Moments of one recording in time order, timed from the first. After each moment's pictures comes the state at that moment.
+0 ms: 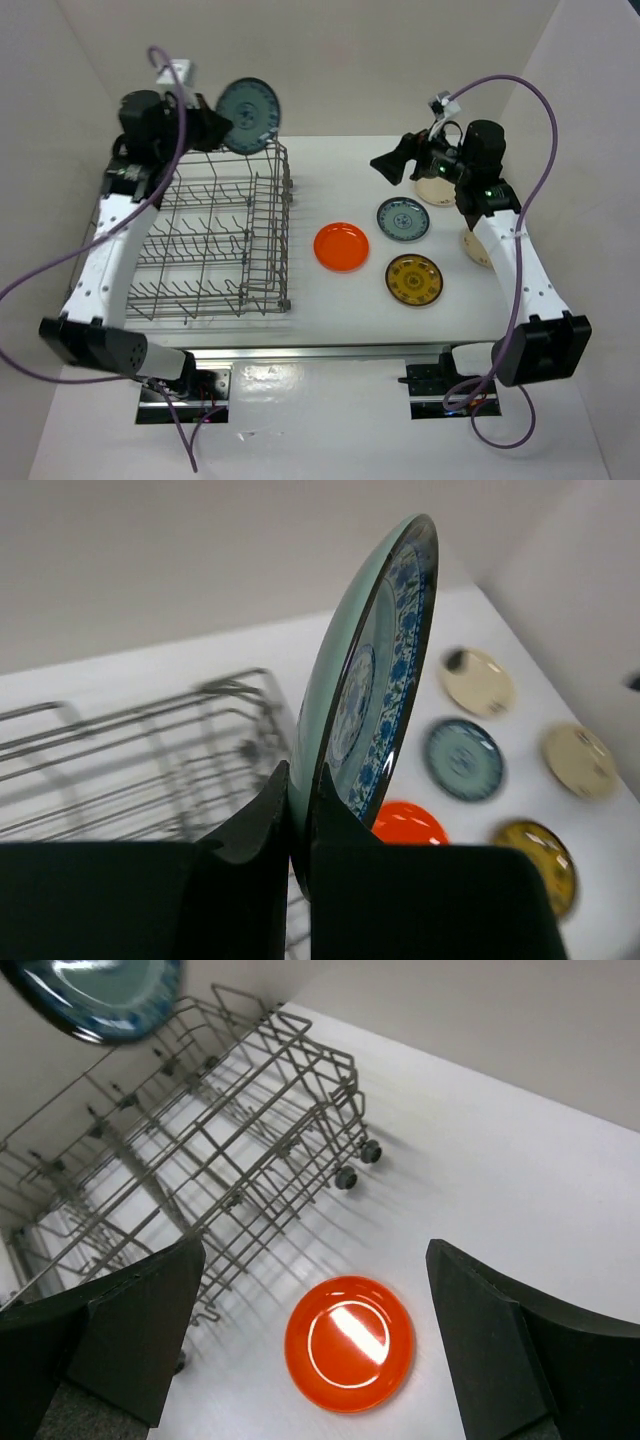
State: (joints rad) left arm -0.18 1.46 1.67 -0.40 0.35 -0.23; right arm 0.11 1.34 1.33 -0.15 -0.71 0.17
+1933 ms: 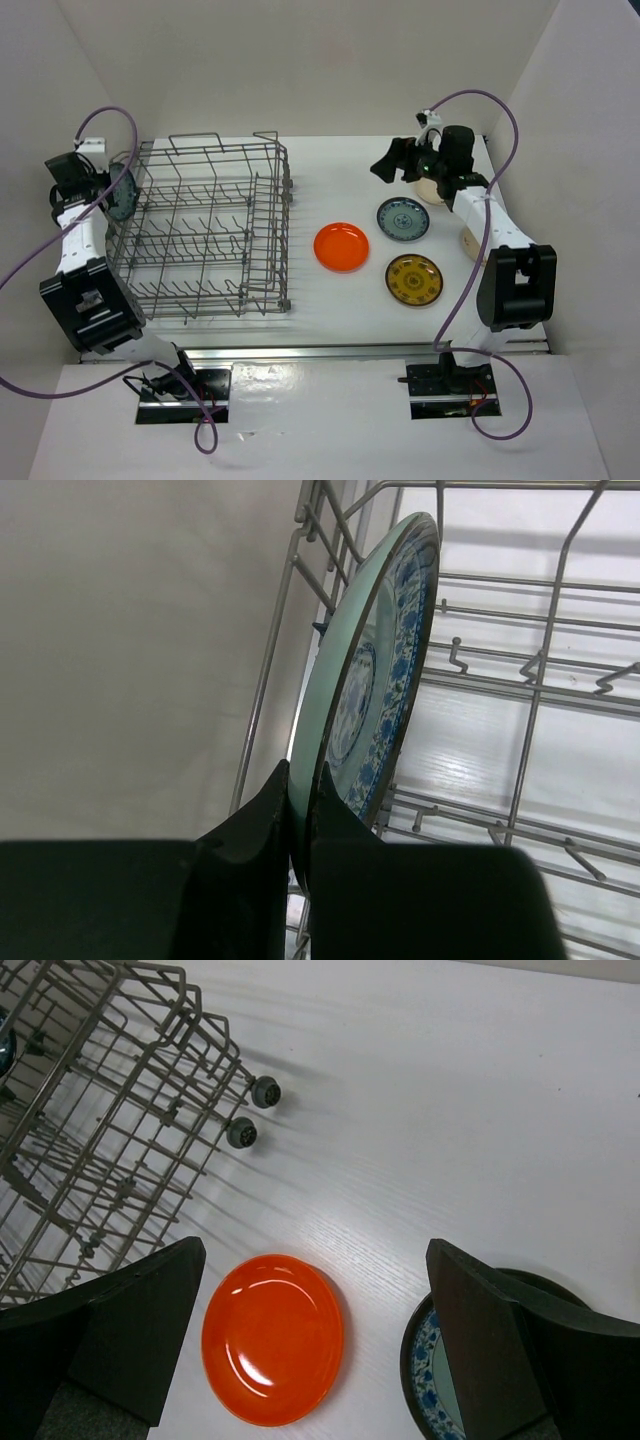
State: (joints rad) left arm 0.54 1.57 1.28 -0.26 0.10 0.33; right arm 0.06 1.63 1.28 -0.03 -0.60 0.17
